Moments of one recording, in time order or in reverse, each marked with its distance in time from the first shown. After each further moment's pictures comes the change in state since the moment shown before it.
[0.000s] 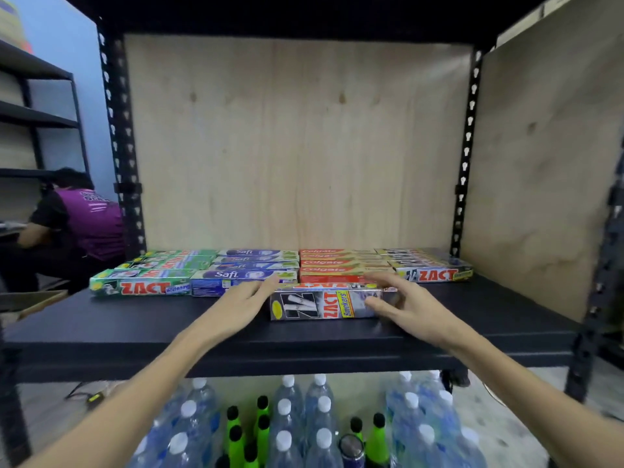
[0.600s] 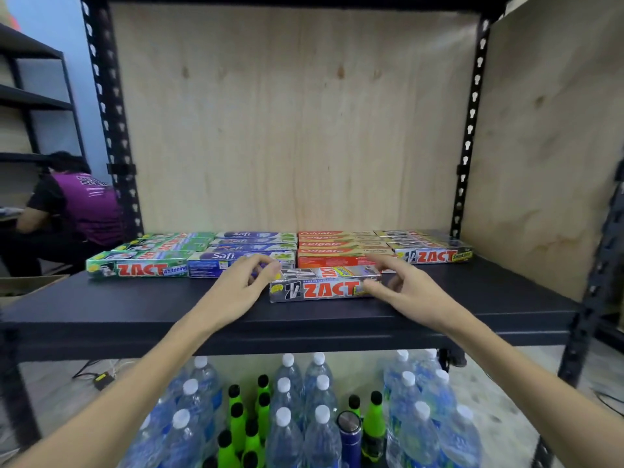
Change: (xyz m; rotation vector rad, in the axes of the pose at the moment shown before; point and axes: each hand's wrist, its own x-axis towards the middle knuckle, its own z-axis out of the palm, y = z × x) left_hand -0.008 -0.002 0.006 0.083 0.084 0.147; right_hand -0.003 0.003 0.004 -0.006 0.030 0.043
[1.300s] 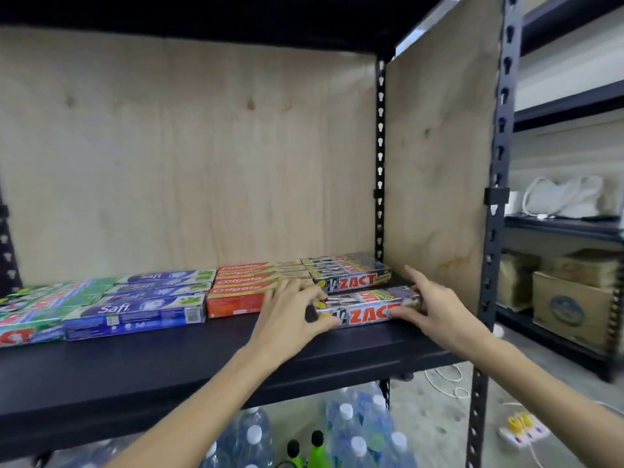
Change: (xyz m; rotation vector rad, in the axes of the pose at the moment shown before) left_hand 0.068 0.134 0.153 0.276 0.018 0.327; right_hand -0.051 0.087 -0.129 -0.292 0.164 0.258
